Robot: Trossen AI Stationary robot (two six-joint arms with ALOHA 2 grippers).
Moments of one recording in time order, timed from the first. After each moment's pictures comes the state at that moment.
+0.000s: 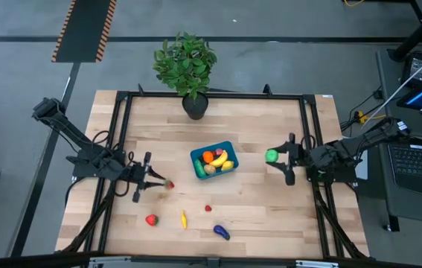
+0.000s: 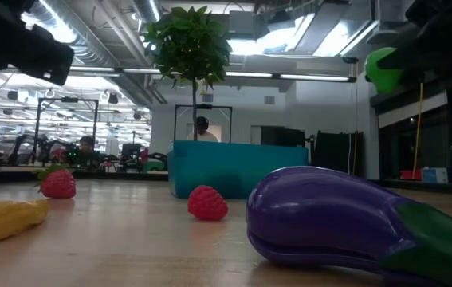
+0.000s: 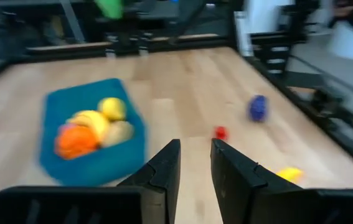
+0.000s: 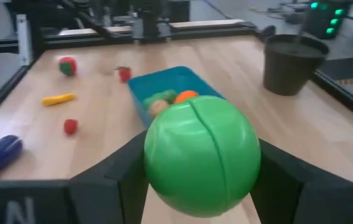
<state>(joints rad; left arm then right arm) -0.64 0.71 0.16 0.29 -0.52 -0.12 0.39 0.48 0.29 -0.14 0.51 0.20</state>
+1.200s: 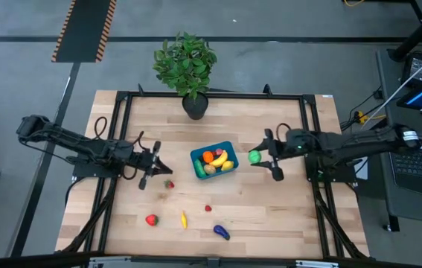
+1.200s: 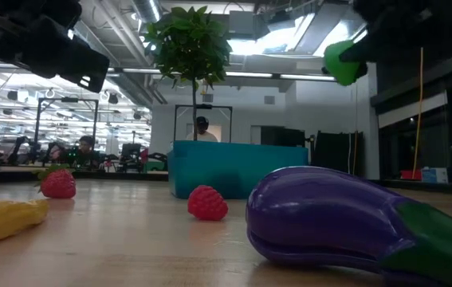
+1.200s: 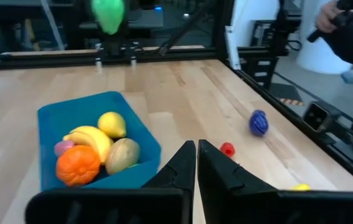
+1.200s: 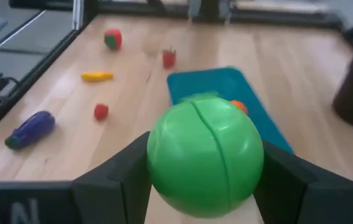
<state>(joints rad) -0.17 0.71 0.16 0.35 0.04 -0.02 0.02 0.90 0.51 -0.04 -0.09 -0.07</state>
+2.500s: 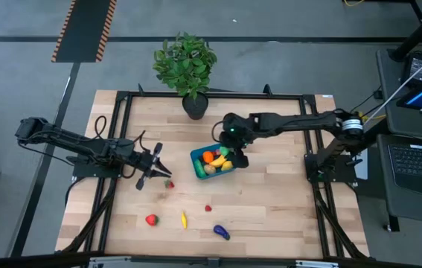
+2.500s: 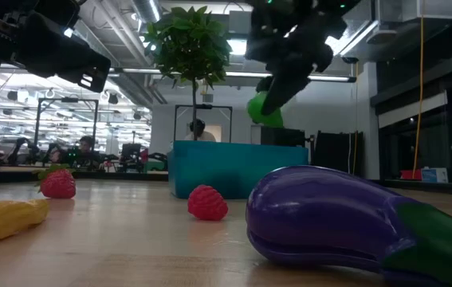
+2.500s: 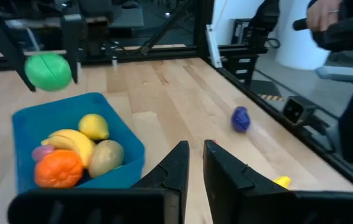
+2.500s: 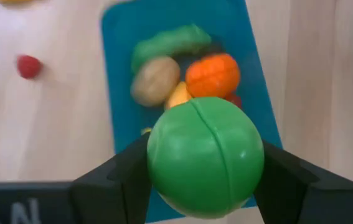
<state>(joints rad) -0.13 0.71 0.16 0.35 0.17 0.00 -0.15 1.70 1.25 -0.58 -0.21 -0.22</state>
